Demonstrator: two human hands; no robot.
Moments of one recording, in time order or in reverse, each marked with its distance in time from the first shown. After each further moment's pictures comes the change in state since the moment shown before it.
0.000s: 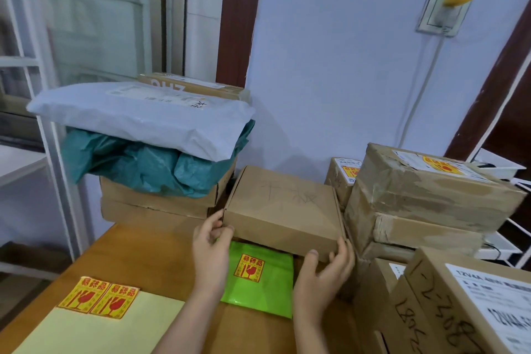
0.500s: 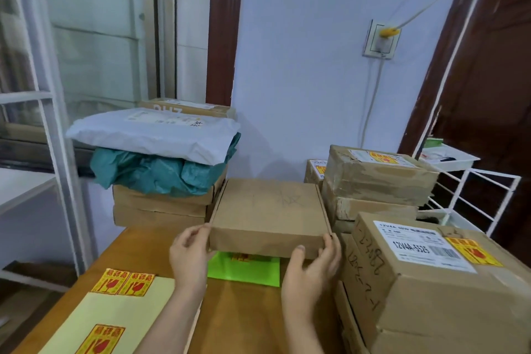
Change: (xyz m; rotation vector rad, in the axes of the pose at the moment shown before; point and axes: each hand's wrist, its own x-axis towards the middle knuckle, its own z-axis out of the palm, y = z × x) left_hand -0.046 0.053 -0.048 -0.047 0.020 -0.100; right_hand -0.042 -0.060 -0.045 -0.100 0.037 0.003
